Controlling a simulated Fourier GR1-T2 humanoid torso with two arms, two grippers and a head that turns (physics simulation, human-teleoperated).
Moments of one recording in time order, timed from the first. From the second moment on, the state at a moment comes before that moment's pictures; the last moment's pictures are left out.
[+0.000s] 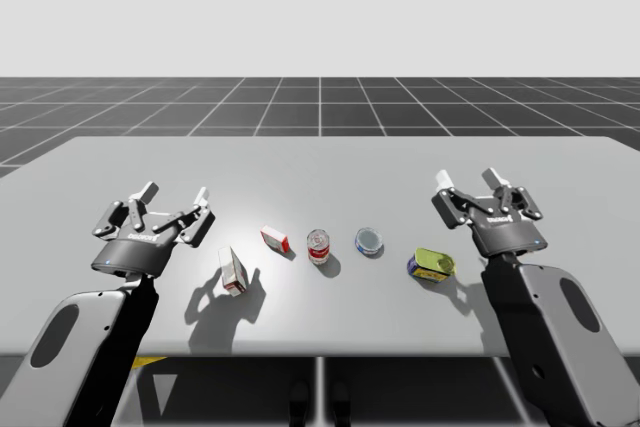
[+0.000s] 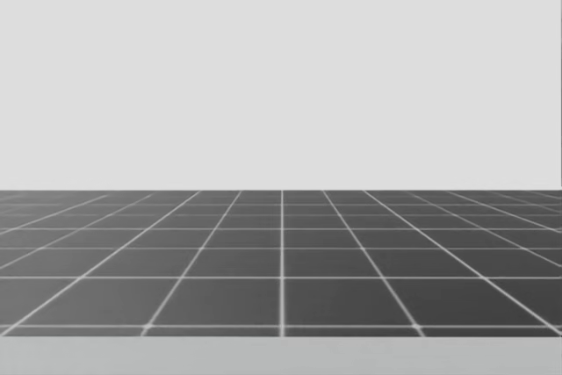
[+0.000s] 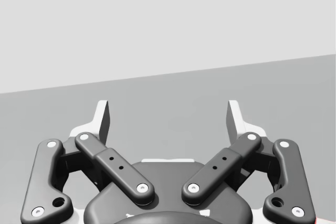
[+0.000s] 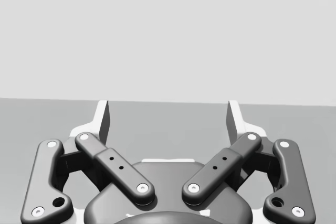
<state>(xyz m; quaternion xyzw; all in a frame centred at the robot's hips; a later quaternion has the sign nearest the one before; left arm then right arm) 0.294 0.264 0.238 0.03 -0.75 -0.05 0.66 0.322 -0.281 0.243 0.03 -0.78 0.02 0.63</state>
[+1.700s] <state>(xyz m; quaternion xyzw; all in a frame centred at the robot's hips) 0.280 0.249 0.251 0.01 -0.74 -0.03 0.67 0.331 -0.284 0.228 -0.03 -0.75 0.02 0.66</state>
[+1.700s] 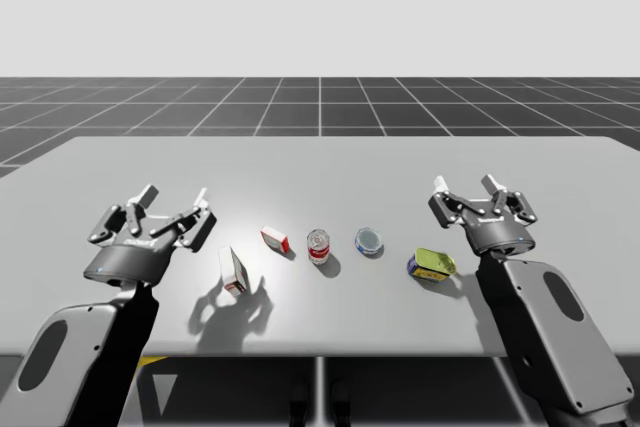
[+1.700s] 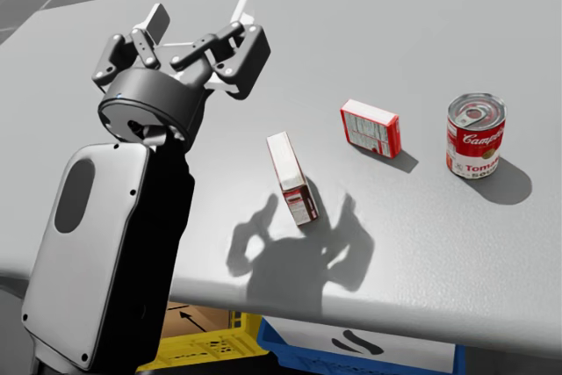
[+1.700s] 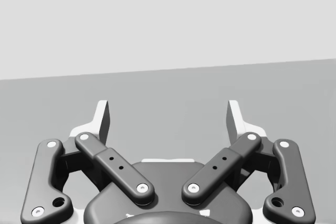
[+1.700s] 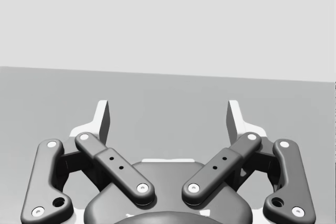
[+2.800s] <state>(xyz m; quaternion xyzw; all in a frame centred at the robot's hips) 0.147 0.186 0.187 -0.02 -0.65 0.03 0.76 0.343 -0.292 0.219 -0.04 -0.74 0.00 0.67</state>
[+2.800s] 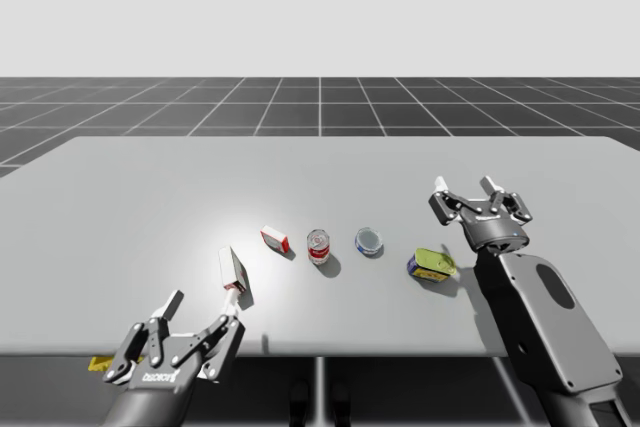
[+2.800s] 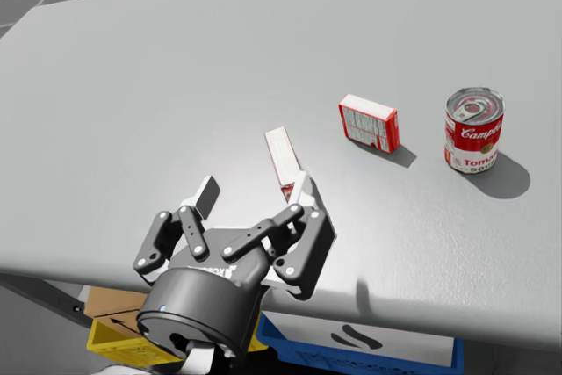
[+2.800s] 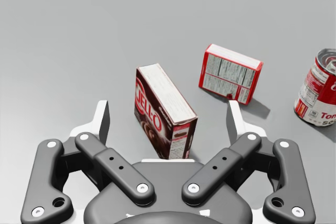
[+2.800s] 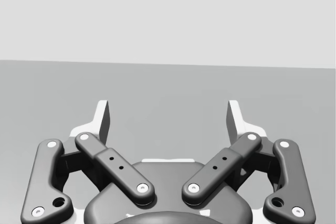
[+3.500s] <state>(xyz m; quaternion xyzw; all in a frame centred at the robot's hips) 0.206 0.174 0.131 0.00 -0.63 0.05 0.78 0.345 -0.292 0.217 -0.04 -0.74 0.01 0.67</state>
